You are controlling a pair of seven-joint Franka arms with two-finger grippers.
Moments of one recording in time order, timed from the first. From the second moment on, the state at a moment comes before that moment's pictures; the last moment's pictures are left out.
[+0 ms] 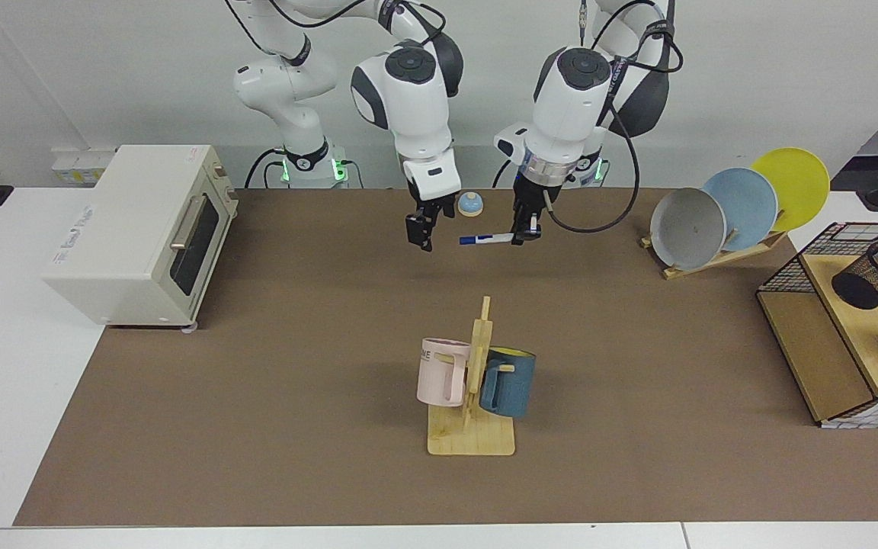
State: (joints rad) left arm -0.26 0.01 -0.24 -1.88 -0.10 1.93 1.18; right arm 0.41 0.09 0.18 -1.85 0.07 2.02 -0.47
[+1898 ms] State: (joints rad) left arm 0.14 0.00 -0.21 -1.84 0.54 1.87 1.52; right arm -0.04 -0.04 0.15 -1.62 -0.01 1.62 0.10
